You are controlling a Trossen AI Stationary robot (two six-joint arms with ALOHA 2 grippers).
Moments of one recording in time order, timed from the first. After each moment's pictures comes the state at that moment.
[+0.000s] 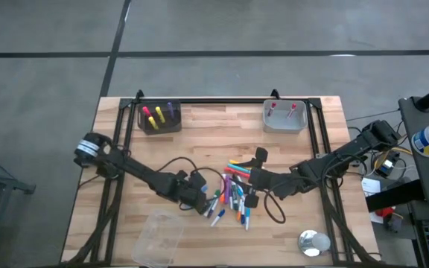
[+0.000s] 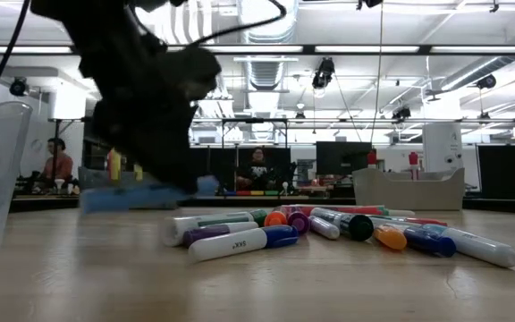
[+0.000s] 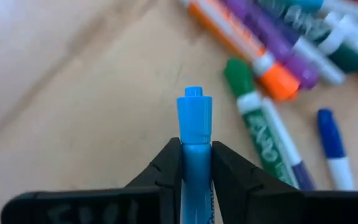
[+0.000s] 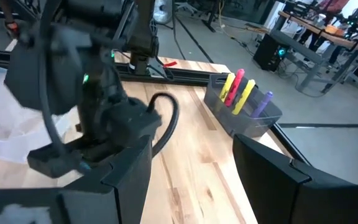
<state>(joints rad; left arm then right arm) -0.37 1.73 1.06 -0.42 -0.34 -1.03 0.45 1.41 1.01 0.00 0.74 0.07</state>
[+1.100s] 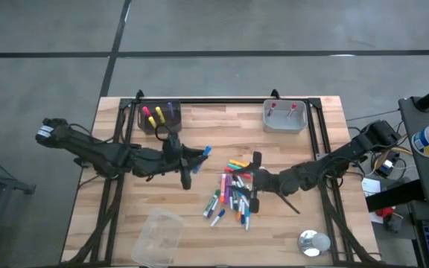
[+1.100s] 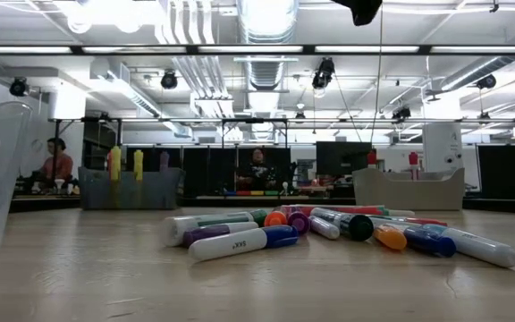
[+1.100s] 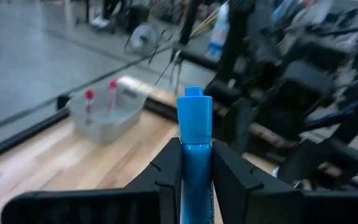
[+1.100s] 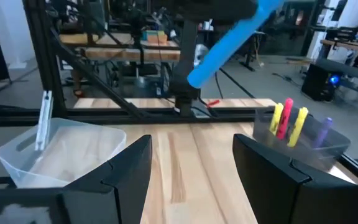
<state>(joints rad) -0.32 1.20 1.06 -0.04 -0.61 -0.40 0.43 1.41 0.79 0.51 0.55 0.05</state>
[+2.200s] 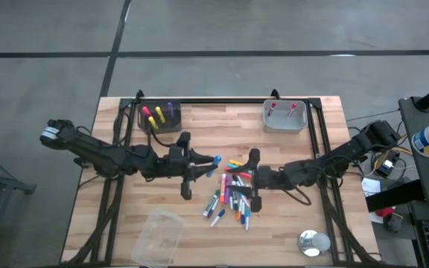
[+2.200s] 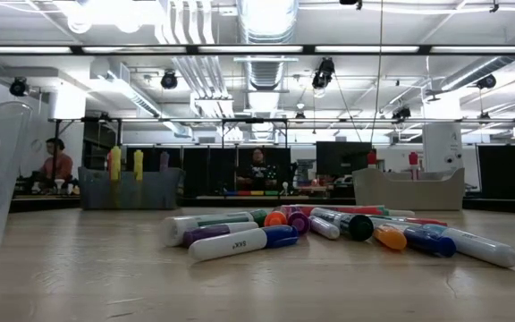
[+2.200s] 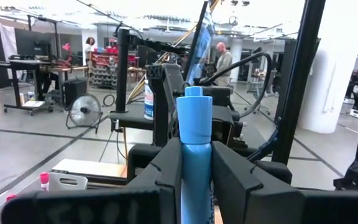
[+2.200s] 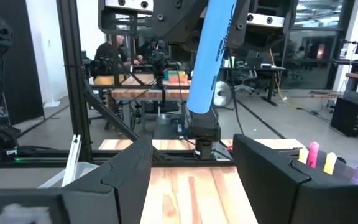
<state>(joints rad) -0.32 1.27 1.06 0.39 -0.38 -0.05 0.39 1.41 0.80 0.70 0.42 -0.01</state>
